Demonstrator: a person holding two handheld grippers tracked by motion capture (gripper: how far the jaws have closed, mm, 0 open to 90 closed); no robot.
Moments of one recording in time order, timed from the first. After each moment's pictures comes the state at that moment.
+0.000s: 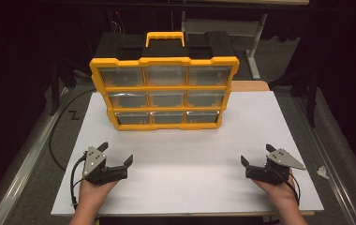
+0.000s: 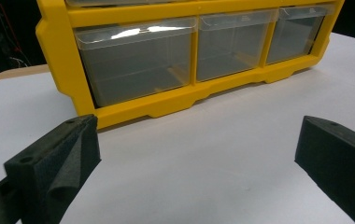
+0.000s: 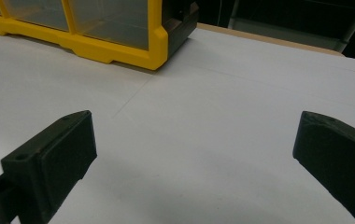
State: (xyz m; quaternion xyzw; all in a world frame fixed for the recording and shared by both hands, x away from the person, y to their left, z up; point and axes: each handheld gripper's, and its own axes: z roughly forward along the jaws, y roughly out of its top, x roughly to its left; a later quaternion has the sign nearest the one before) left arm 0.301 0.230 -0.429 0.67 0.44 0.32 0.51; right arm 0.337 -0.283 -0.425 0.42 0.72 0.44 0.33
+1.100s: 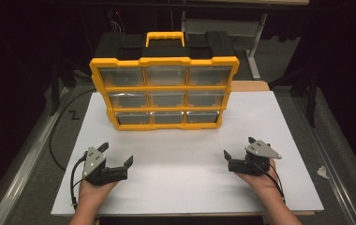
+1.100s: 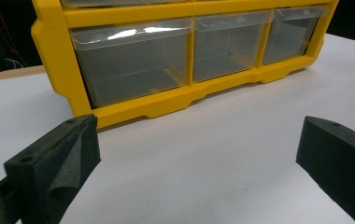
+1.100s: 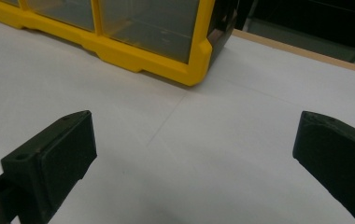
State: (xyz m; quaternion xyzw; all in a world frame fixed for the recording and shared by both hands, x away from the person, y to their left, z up) left arm 0.300 0.230 -0.429 0.67 0.43 0.32 0.51; right arm 0.361 -0.233 -0.421 0.39 0.74 0.44 0.33
